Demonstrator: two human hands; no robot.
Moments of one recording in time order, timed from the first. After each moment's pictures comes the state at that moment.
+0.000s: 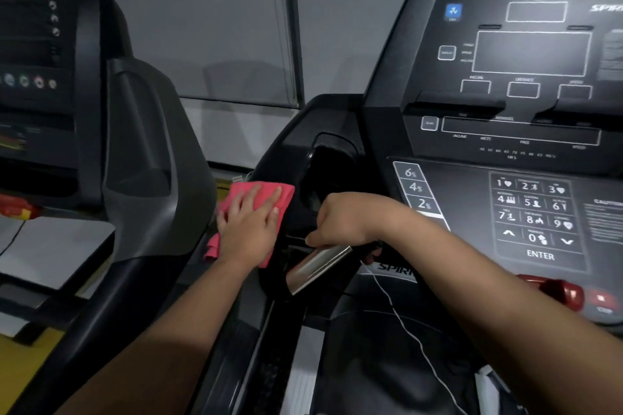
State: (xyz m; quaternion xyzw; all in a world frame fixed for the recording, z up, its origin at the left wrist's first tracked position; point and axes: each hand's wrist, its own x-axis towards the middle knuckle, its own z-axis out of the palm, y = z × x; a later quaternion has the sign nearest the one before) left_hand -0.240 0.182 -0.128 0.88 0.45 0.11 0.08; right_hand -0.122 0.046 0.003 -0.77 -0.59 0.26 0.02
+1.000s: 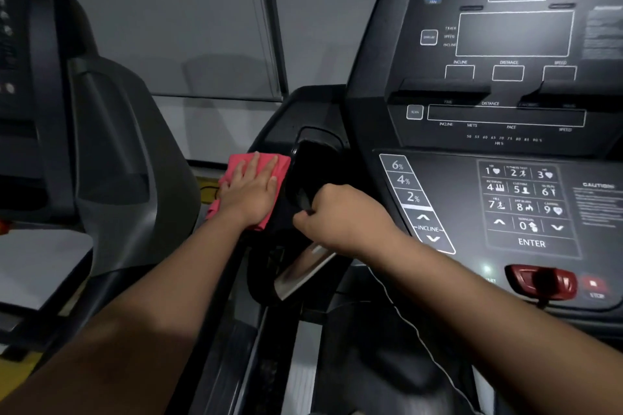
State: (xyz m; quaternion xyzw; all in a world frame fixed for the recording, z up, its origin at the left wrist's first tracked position) left_hand -0.182 0.241 -0.126 0.91 0.40 0.00 0.09; right_hand -0.123 0.038 -0.021 -0.83 -0.50 0.13 0.21
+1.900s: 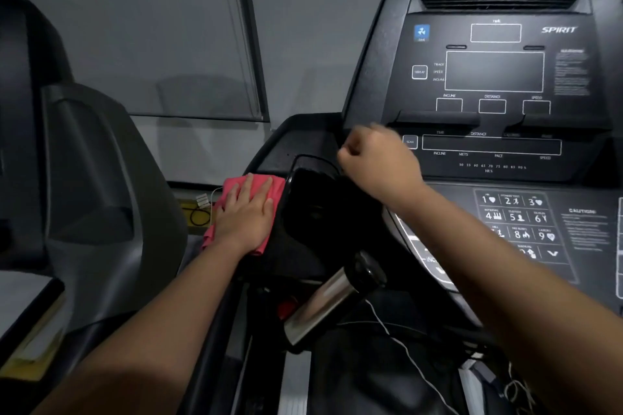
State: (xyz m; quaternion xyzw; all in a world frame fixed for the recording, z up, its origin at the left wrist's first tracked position) left_hand -0.177 0.246 -0.113 0.91 0.39 0.03 0.13; right_hand -0.046 0.081 0.005 -0.88 -0.40 -0.08 0.26
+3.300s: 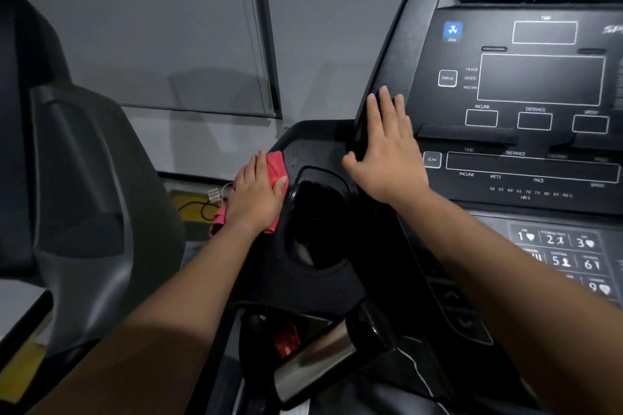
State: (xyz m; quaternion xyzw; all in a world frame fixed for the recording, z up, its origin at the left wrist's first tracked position) left_hand -0.118 0.285 -0.113 0.89 0.41 0.15 0.15; right_hand 0.021 0.124 -0.031 -0.86 -0.44 -0.14 0.23
